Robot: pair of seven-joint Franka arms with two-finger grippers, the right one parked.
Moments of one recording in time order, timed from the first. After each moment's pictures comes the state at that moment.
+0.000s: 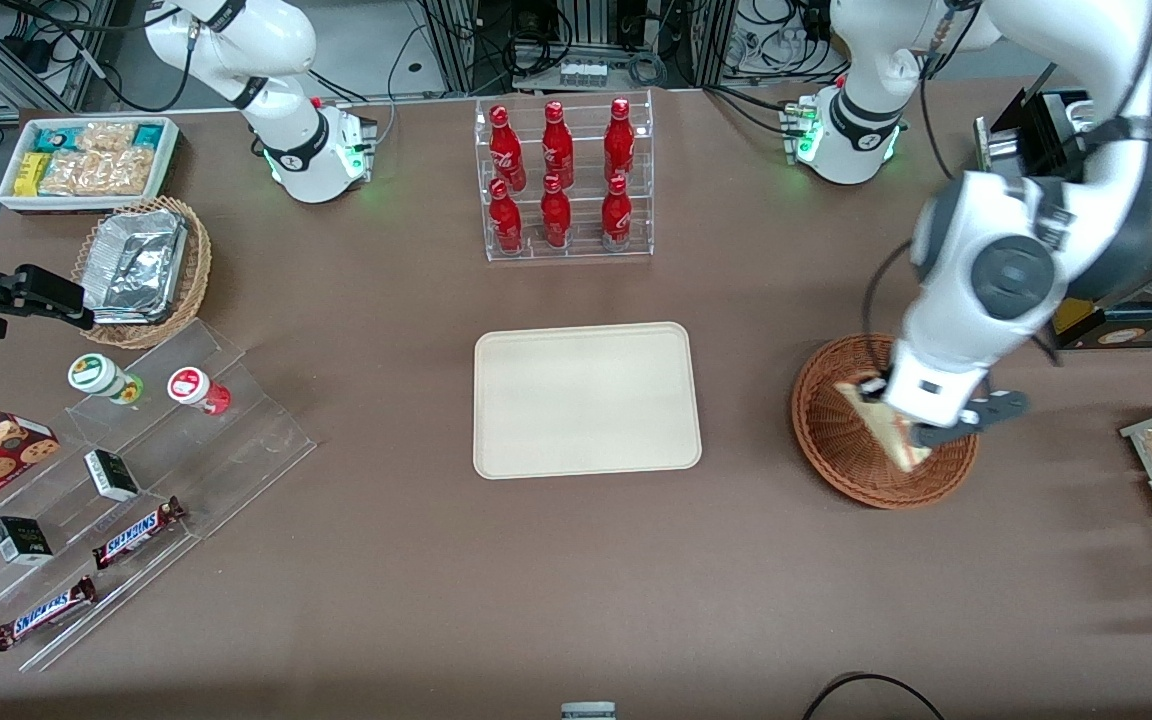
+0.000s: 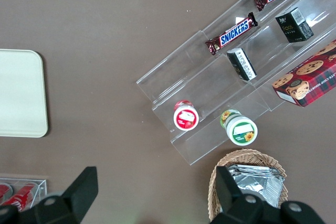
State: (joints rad) arm -0.27 0.20 -0.05 -1.82 0.15 1.96 -0.64
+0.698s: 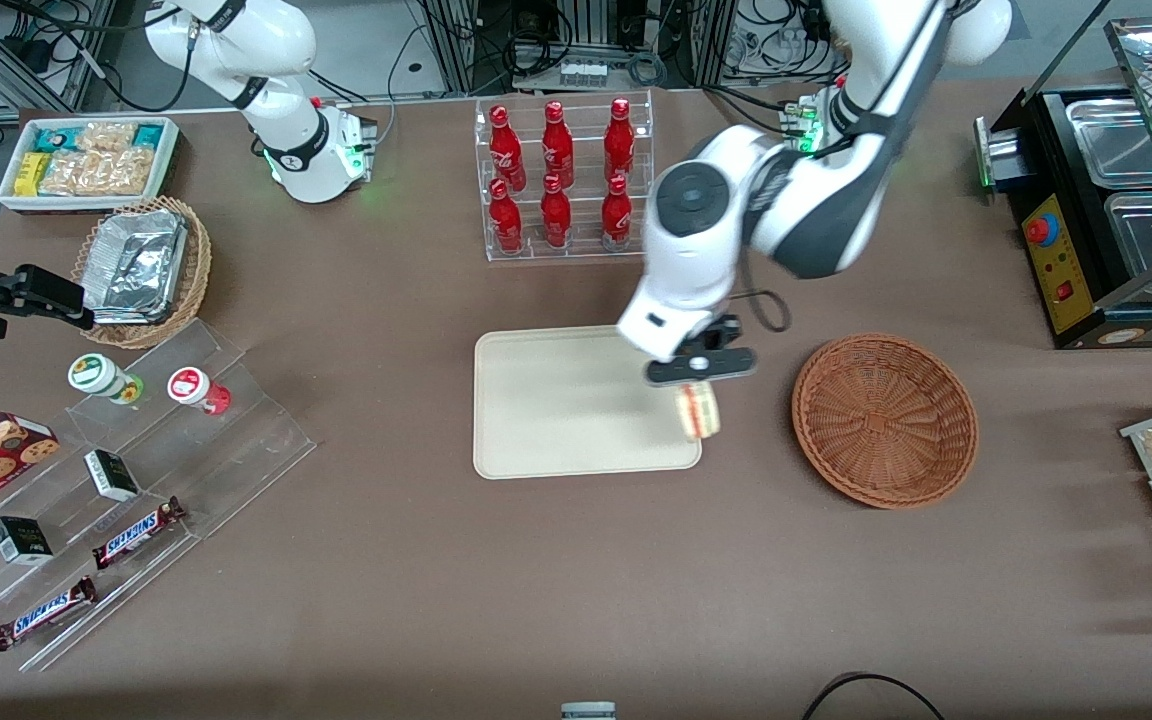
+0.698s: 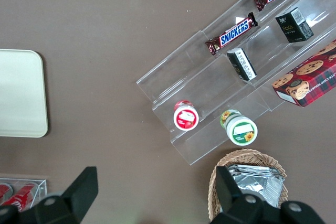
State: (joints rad) arm -0.64 0.40 -0.07 -1.61 0.12 1.96 -0.82
